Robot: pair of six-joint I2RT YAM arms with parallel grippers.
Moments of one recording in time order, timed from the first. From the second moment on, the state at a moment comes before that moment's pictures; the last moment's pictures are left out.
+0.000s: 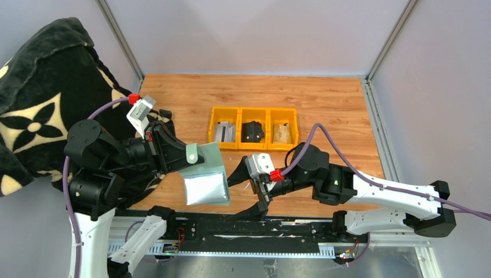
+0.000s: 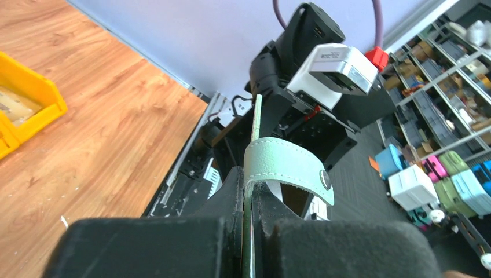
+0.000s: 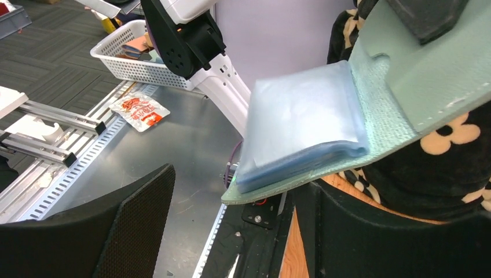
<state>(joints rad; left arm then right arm) -0.21 0.74 1.41 -0.60 1.16 -0.69 1.38 1.06 1.14 -0.02 -0.52 -0.06</state>
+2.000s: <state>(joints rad) -0.21 0.81 1.60 -0.80 1.17 -0.41 1.37 1.13 1.15 0.29 -0.08 0.22</state>
